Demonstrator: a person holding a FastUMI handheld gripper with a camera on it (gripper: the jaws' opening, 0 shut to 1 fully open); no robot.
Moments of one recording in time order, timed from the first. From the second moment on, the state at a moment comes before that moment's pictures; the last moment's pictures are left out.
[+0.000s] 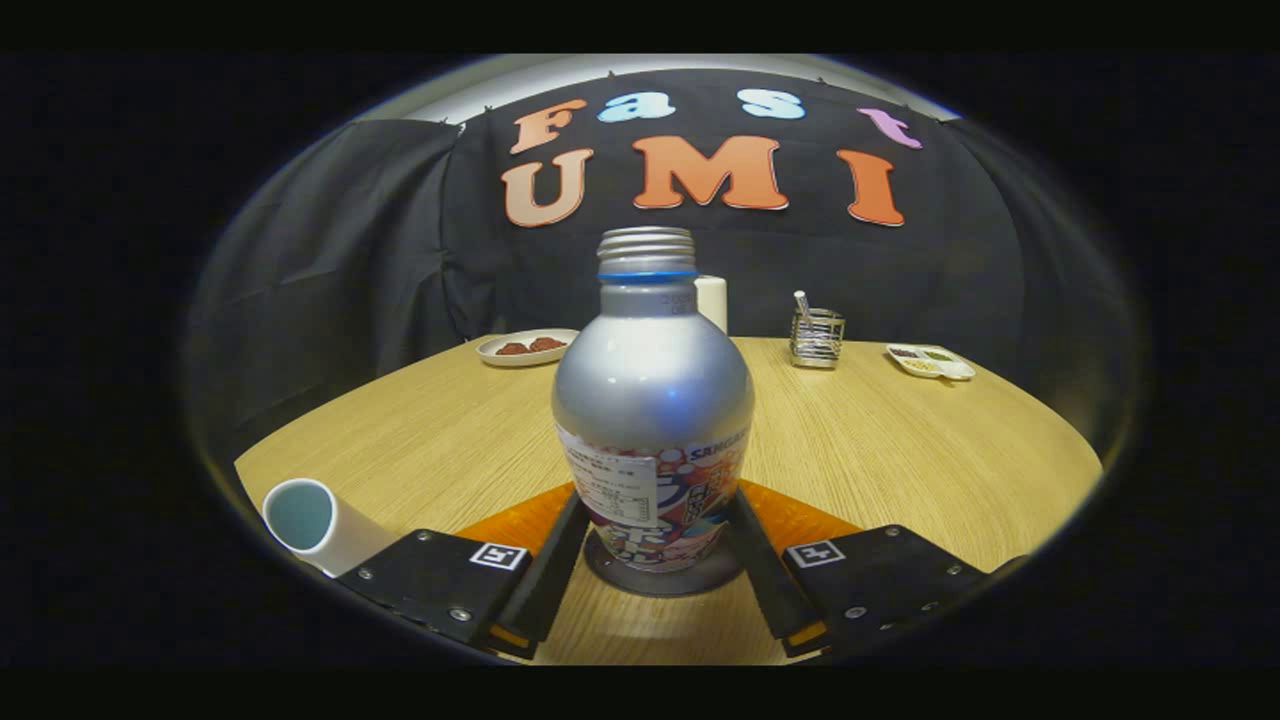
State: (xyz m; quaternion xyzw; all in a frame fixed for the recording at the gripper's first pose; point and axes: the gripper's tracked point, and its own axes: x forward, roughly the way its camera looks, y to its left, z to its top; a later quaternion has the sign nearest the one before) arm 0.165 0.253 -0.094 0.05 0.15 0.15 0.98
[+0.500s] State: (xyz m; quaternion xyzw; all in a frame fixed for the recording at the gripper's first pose) arm 0.151 0.247 -0.094 0.06 0.16 0.15 0.97
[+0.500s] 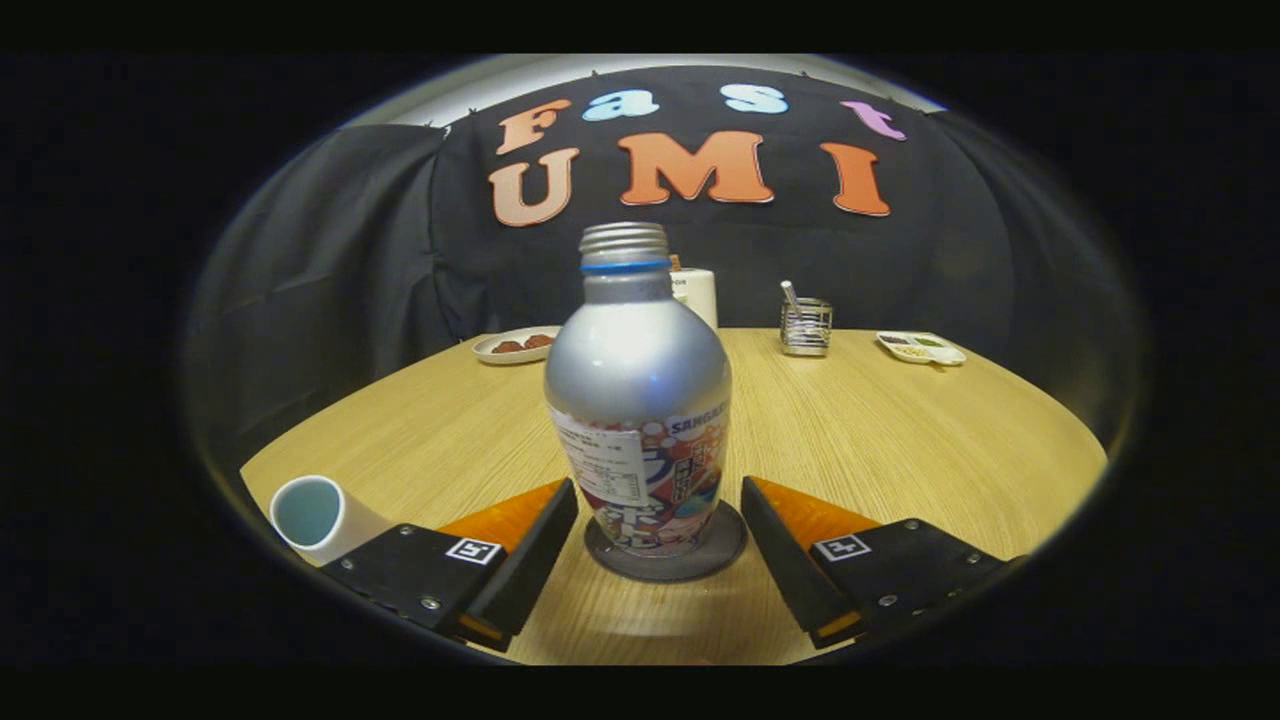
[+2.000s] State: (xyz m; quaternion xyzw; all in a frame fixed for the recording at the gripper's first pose) arm 0.023 0.077 0.004 0.08 0.04 0.05 1.00
